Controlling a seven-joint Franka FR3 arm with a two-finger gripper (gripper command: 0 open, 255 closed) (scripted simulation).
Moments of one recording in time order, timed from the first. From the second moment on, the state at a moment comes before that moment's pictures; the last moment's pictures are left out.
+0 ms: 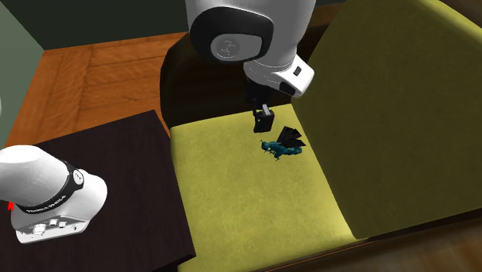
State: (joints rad) arm -0.02 0.10 -0.07 -2.25 0.15 2.27 -0.03
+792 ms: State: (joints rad) arm -0.05 0.50 -0.06 -1.94 0.19 2.38 -0.08
